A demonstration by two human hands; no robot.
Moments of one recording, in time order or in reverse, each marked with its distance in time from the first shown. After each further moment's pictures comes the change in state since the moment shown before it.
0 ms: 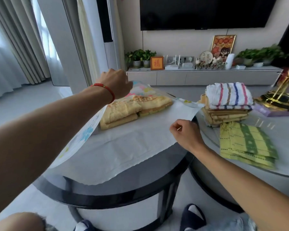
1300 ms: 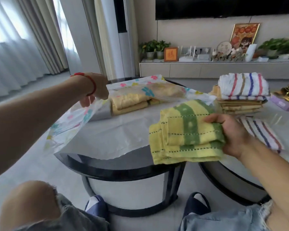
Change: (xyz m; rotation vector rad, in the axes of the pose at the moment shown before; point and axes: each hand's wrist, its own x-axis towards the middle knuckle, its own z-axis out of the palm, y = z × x) left_hand -0.065 -0.047 -0.038 0.116 -0.537 -0.379; right_hand -0.062 -0.006 -0.089 1.213 -0.619 0.527
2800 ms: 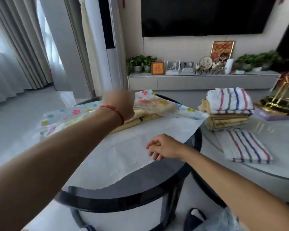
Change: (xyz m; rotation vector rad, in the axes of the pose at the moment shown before) left_hand 0.016 0.066 0.022 0.201 0.560 0.397; right_hand 0.119 0.040 0.066 -1.051 0.055 -0.081
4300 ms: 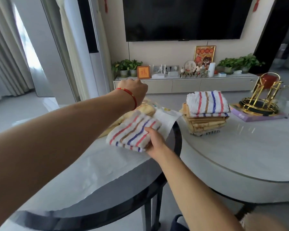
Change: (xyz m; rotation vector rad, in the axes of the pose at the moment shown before) left_hand 0.094 0.095 -0.007 0.101 0.081 0.195; right_hand 0.020 0.009 -0.031 1.167 0.397 0.149
